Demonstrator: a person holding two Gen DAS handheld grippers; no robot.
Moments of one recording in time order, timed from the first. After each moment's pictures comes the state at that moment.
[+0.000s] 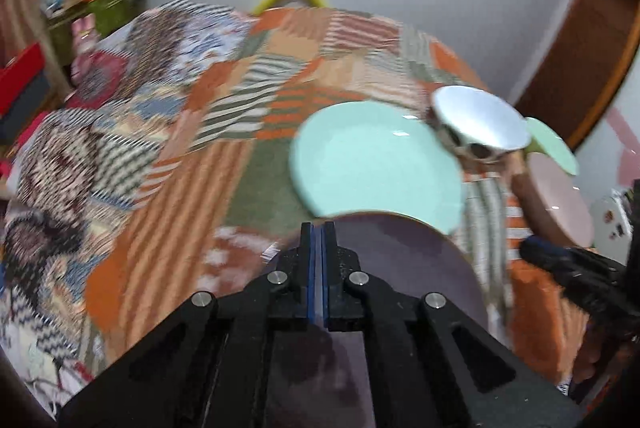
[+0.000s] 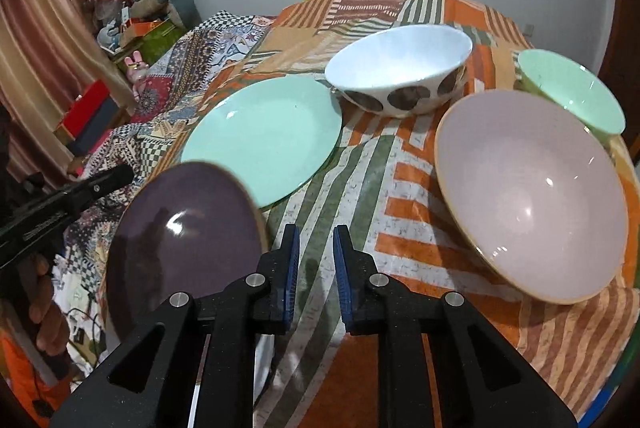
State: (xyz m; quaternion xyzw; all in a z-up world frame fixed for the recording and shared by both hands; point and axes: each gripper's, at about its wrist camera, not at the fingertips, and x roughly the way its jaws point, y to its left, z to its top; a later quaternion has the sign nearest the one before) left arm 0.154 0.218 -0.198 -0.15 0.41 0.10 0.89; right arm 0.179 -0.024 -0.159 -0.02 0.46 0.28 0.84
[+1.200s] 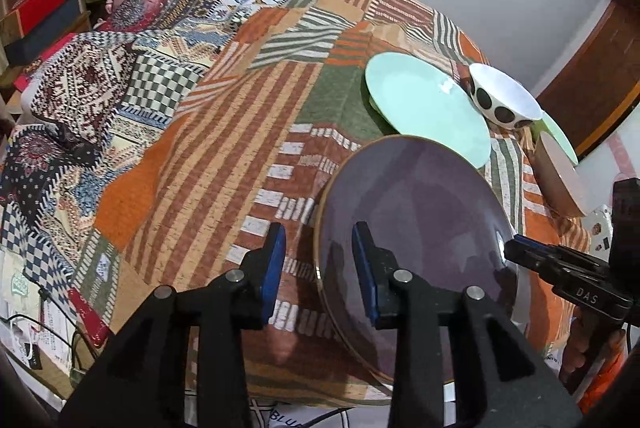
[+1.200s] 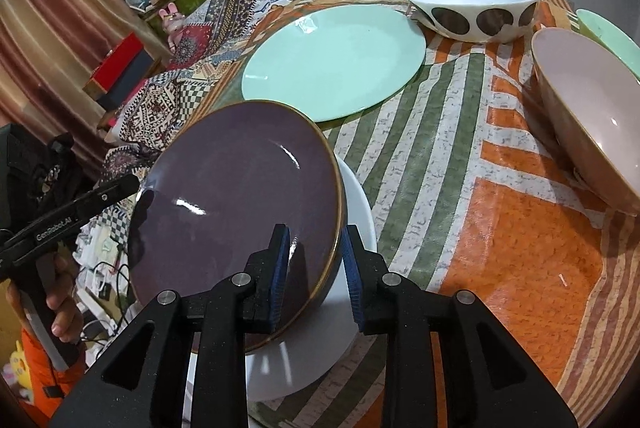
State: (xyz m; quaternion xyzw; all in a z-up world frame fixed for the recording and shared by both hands) left arm 0.071 0.244 -0.233 -0.23 0.44 0.11 0.86; right arm 0.141 0.011 -0.186 -0.04 0.52 0.33 0.78
